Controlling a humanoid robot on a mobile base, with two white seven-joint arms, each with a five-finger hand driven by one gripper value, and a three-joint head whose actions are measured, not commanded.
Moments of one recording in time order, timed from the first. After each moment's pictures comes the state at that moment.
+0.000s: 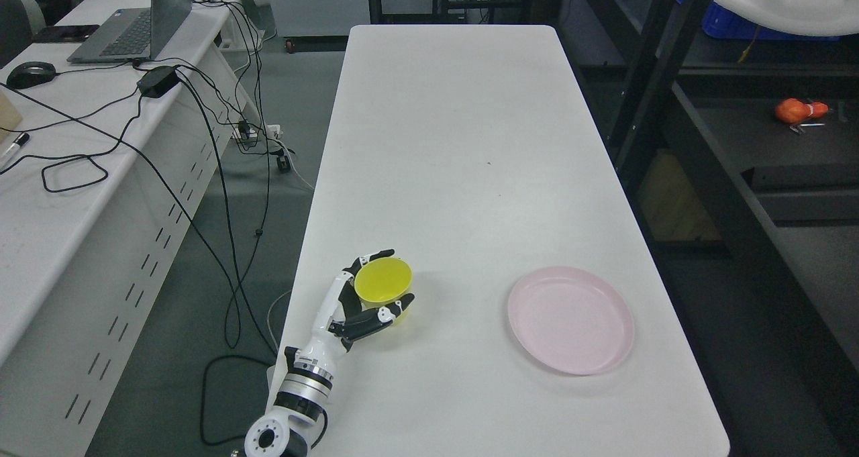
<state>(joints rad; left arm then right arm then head) -0.22 0.00 -0.20 -1.33 0.28 -0.25 -0.12 0.00 0.00 0.00 -0.24 0.00 0.09 -0.12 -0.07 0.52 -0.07</state>
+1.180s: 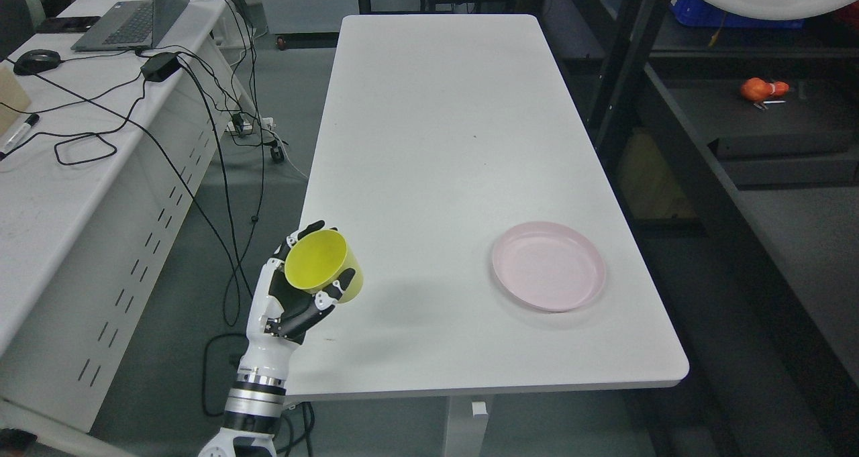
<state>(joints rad) -0.07 0.00 -0.09 -1.64 0.41 -0.27 -0.12 0.00 0.00 0.00 -0.24 0.00 0.09 -0.12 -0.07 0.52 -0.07</state>
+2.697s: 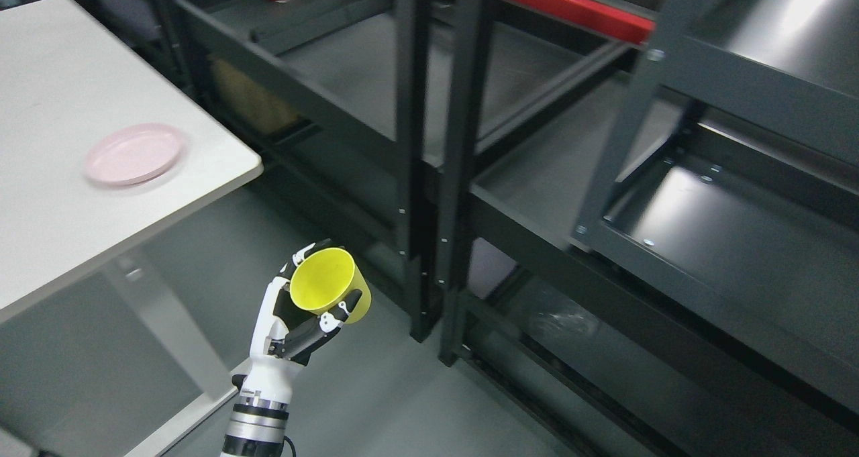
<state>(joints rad) 0.00 0.00 -0.12 -1.71 0.42 -0.27 -0.12 0.00 0.00 0.00 -0.24 0.00 0.09 -0.12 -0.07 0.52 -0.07</state>
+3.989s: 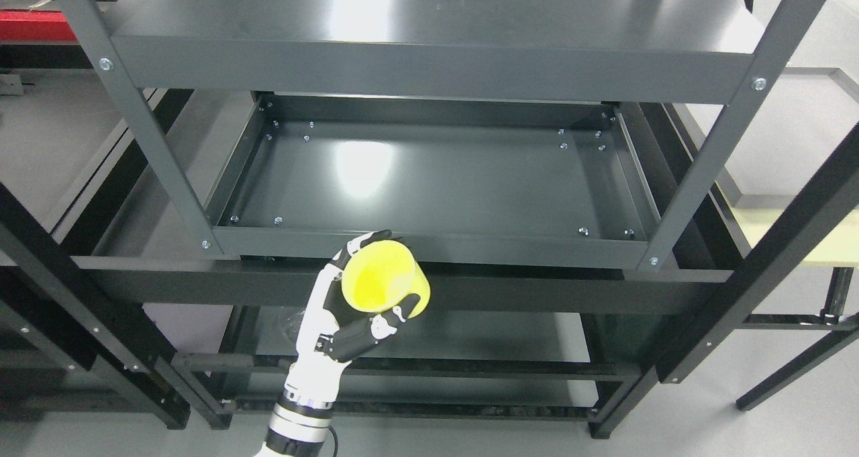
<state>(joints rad) -0.06 0.00 -0.30 -1.74 0.42 -0.40 -0.18 0.00 0.00 0.00 -0.24 0.00 0.09 -0.12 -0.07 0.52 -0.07</state>
